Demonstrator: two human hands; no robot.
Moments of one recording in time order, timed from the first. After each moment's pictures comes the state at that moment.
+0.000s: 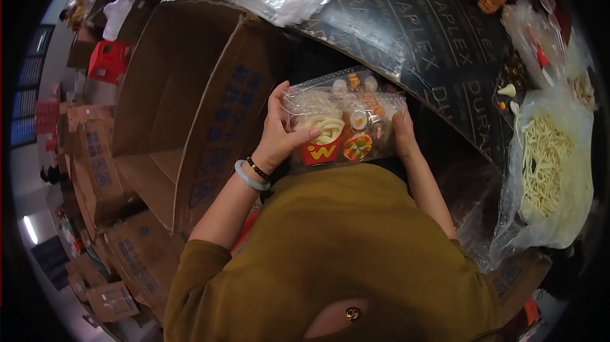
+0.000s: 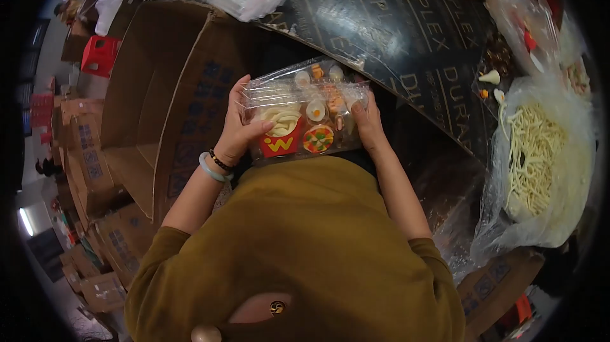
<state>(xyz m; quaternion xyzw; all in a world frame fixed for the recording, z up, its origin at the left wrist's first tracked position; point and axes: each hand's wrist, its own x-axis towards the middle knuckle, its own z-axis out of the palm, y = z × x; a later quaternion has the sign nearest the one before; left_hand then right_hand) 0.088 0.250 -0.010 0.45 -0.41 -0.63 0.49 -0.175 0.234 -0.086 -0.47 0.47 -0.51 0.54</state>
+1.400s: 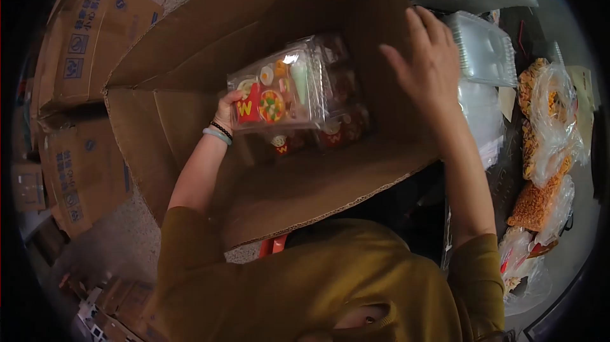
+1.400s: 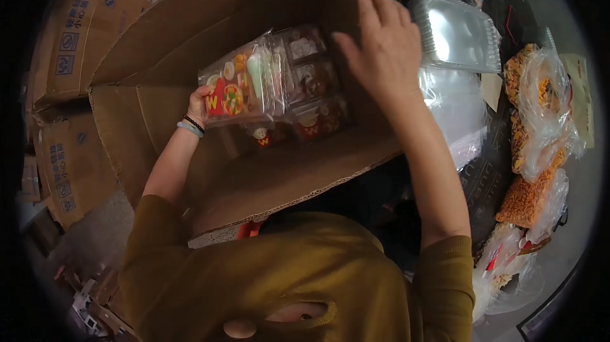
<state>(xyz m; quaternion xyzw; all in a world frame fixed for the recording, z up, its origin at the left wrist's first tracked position) 0.491 0.252 -0.192 0.27 0.04 -0.67 0.69 0.248 -0.037 0.044 -0.95 0.20 -0.24 -0.08</state>
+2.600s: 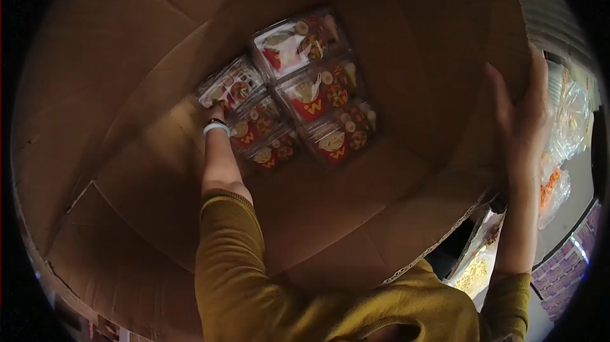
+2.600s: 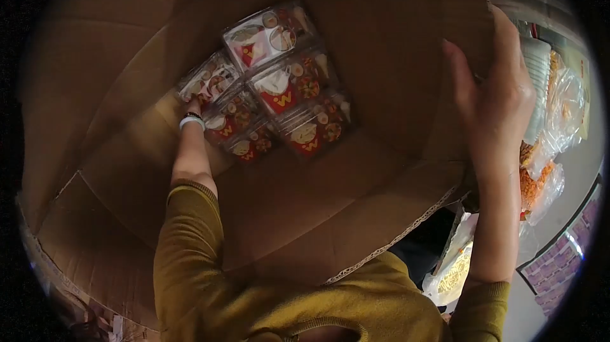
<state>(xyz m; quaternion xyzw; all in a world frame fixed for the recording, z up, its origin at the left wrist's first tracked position) 0.569 0.225 -0.501 0.82 0.15 -0.53 0.17 0.269 -0.076 0.026 -0.93 0.31 -0.12 -0.12</state>
